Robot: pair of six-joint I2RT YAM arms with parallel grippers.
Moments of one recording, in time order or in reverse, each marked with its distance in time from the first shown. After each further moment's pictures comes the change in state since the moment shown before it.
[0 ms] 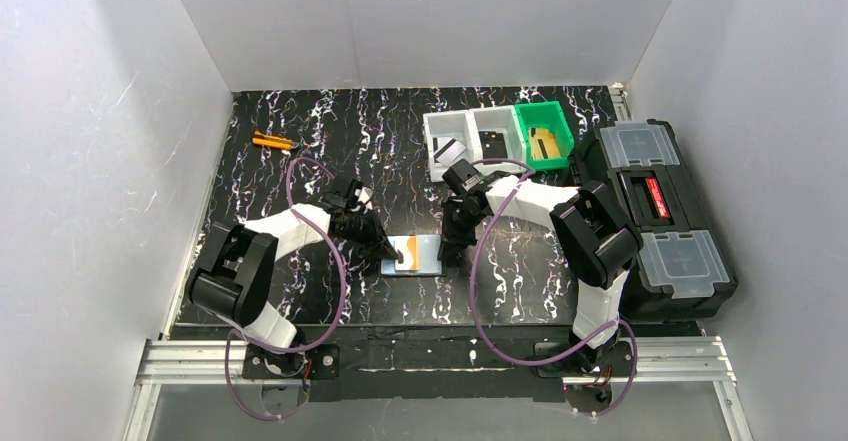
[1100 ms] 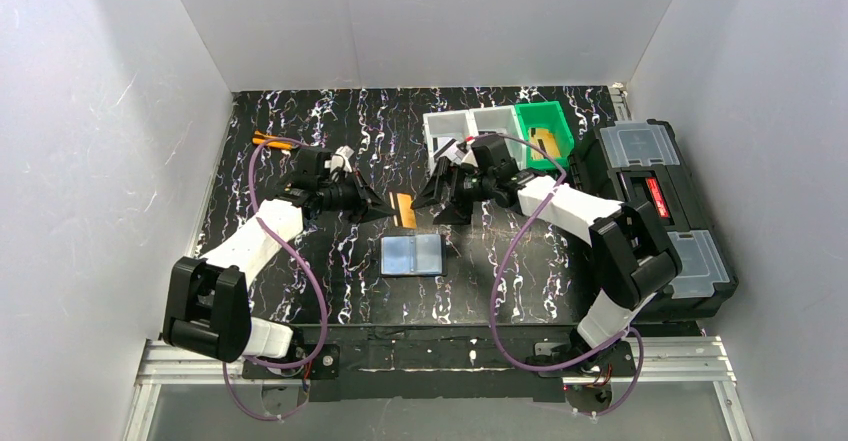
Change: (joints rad) left arm 0.124 -0.209 0.106 -0.011 0.139 -0.084; right arm -0.097 -0.203 -0.072 0.396 -0.232 0.188
